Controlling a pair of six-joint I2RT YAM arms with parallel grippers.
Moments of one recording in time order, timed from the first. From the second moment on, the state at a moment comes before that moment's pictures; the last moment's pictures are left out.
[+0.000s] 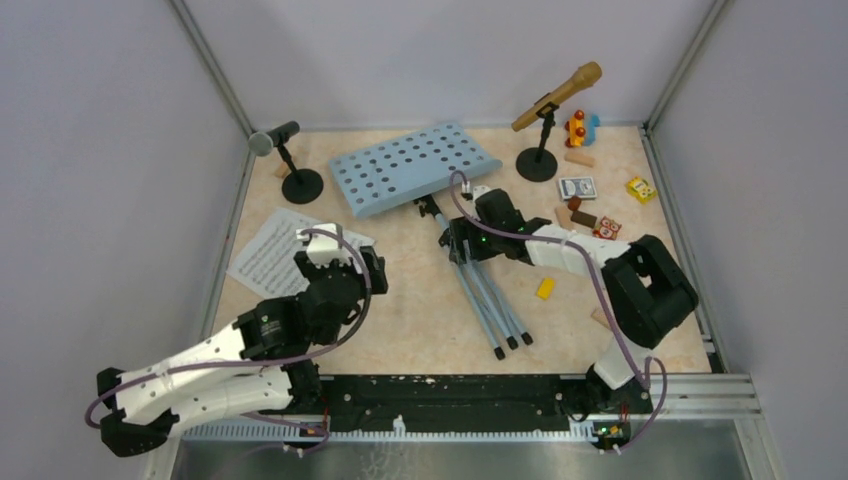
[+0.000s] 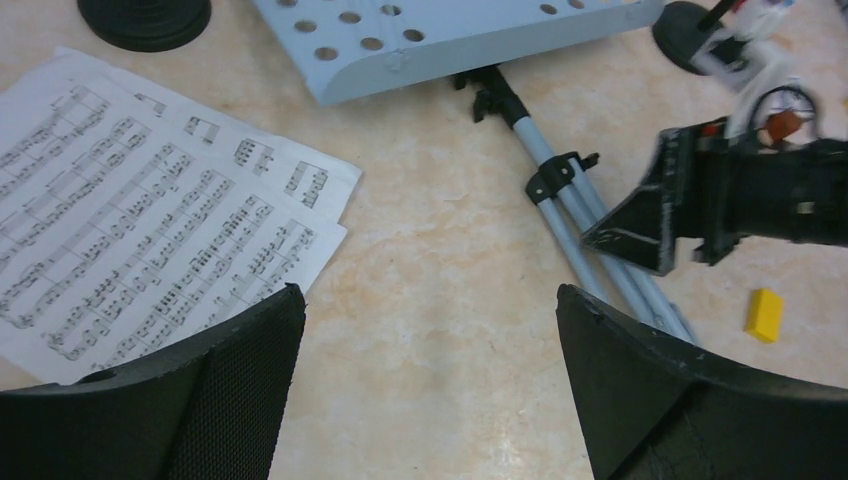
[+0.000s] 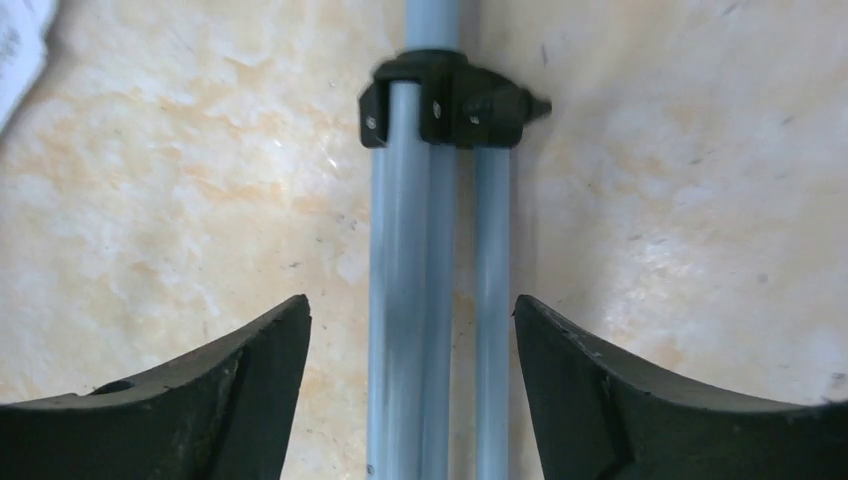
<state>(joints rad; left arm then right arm) -1.12 0.66 0.78 -0.61 -0.91 -0.69 0.65 1.71 1.00 -0.14 -0.11 0.34</state>
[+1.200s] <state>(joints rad) -0.09 1.27 0.47 0.76 -0.27 -0.20 0.65 1.03 0.77 -0.19 -0.22 0.23</state>
